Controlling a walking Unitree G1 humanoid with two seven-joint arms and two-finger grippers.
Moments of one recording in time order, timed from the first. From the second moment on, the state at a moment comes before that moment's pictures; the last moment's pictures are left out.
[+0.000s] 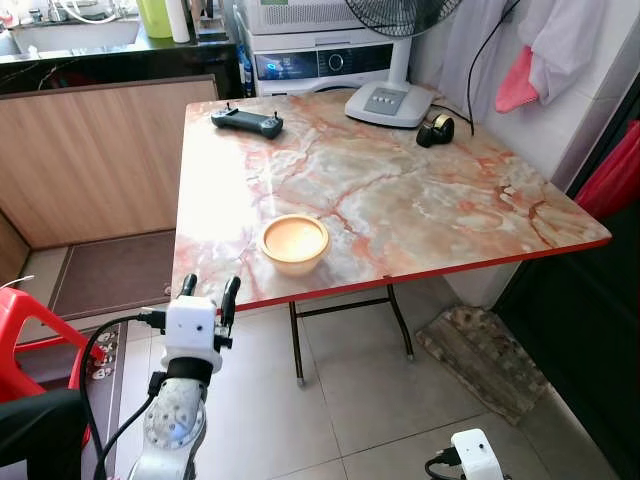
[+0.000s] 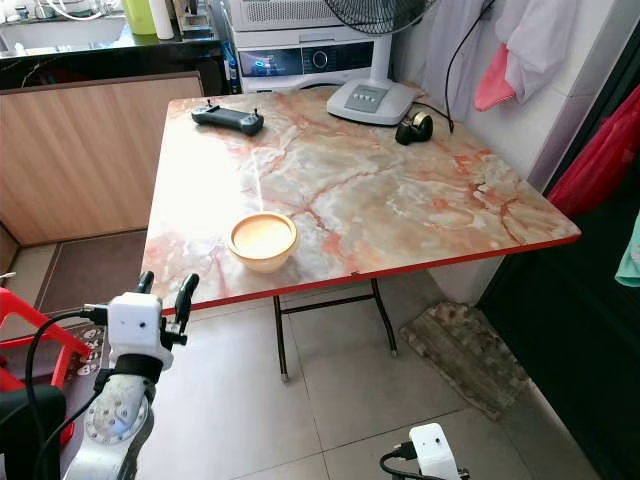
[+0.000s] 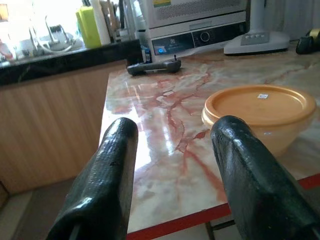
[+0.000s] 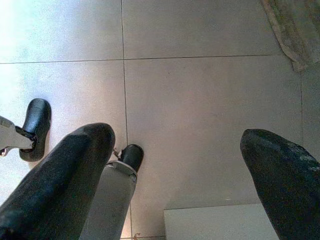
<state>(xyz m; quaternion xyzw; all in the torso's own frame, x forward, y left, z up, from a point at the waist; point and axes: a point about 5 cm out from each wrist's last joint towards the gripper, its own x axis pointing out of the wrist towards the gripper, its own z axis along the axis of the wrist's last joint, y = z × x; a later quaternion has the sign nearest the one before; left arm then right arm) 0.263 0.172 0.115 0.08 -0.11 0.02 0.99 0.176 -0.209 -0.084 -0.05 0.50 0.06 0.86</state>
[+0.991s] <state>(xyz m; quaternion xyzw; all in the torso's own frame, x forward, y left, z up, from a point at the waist) 0.276 0.165 0.134 0.04 -0.10 -0.01 0.99 0.178 -0.205 -0.084 -0.05 0.50 0.06 0.86</state>
